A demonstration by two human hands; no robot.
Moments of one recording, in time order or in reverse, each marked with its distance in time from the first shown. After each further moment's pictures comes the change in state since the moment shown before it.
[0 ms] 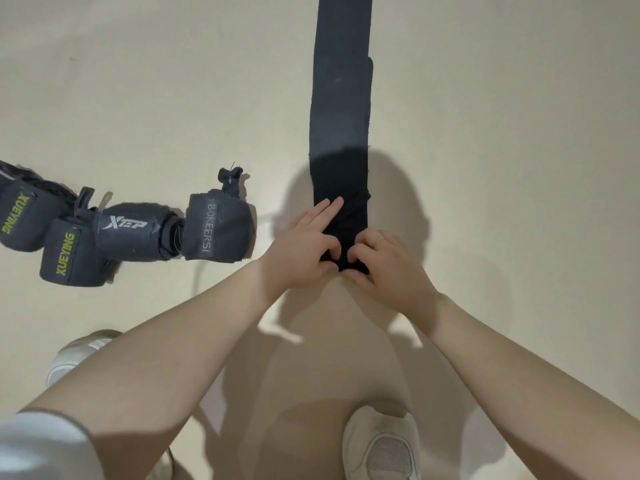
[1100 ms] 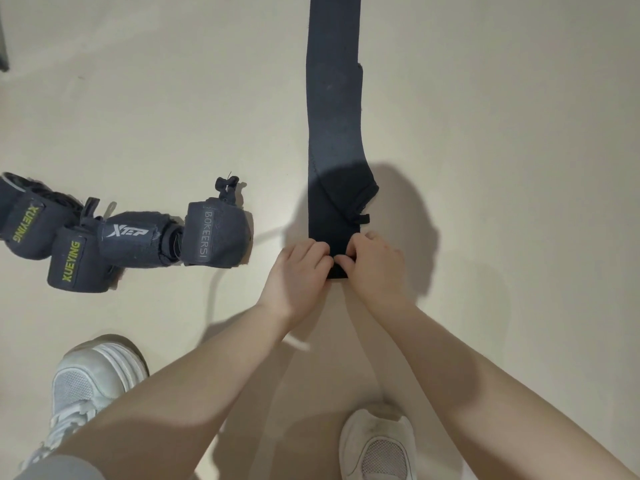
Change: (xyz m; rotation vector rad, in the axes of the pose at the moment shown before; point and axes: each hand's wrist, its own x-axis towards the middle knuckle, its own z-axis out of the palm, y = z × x) left_hand -0.023 0.010 0.043 0.335 0.388 0.053; right_hand 0.016 -0.022 0.001 0.123 0.015 0.531
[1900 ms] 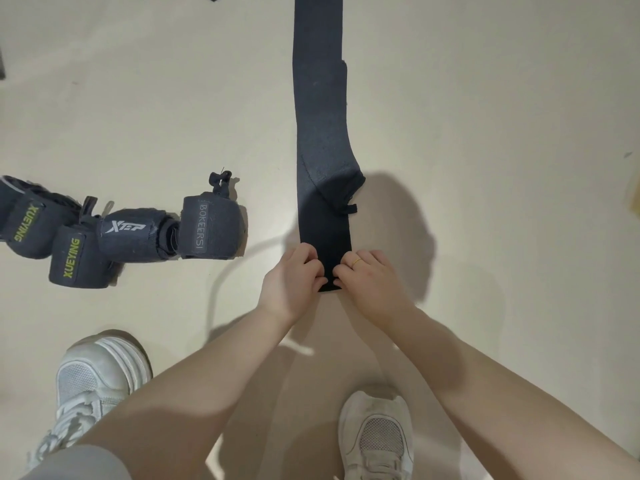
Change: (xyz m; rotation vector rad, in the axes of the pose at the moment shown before) left_hand -0.019 0.015 0.006 -0.292 -0.050 -0.272; right_hand -0.037 0.031 0.018 -0.347 0.070 -0.461
